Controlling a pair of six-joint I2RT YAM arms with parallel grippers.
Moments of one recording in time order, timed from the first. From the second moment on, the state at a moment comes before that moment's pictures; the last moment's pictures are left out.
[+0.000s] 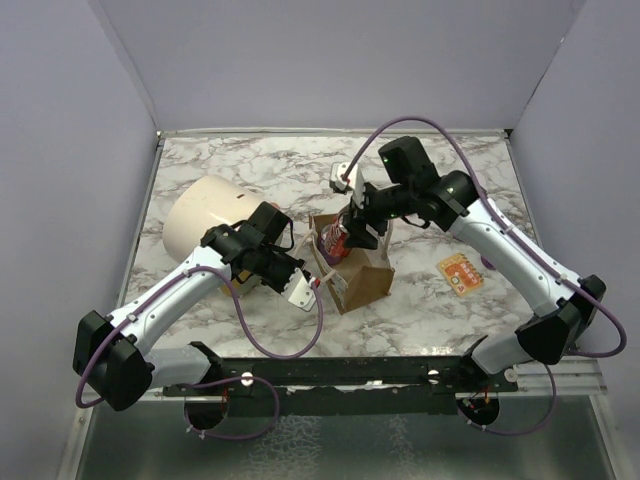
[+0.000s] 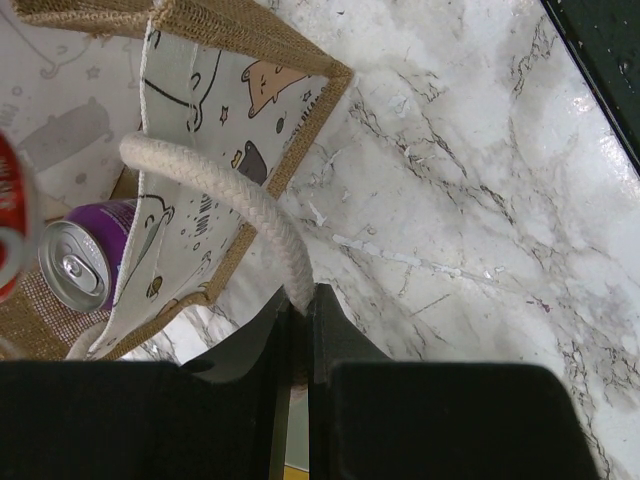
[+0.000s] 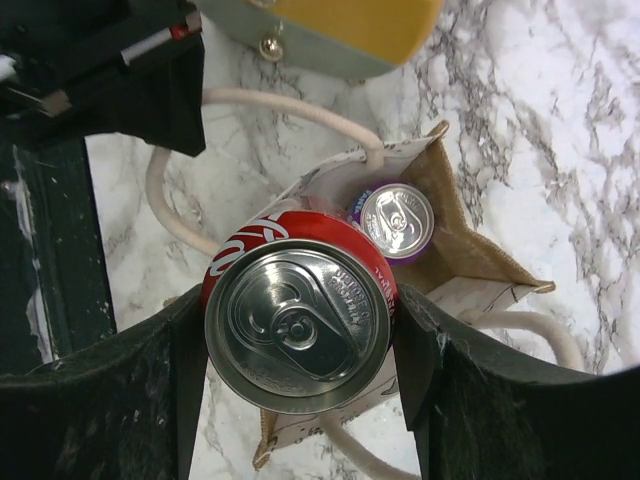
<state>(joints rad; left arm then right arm) -0.65 1.22 1.02 -0.95 0.60 1.49 0.68 1.47 1.59 -0.87 -0.52 -0.52</state>
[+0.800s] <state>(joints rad) -0.65 1.22 1.02 -0.95 0.60 1.49 0.69 1.55 1.47 -0.86 -0.33 -0.59</state>
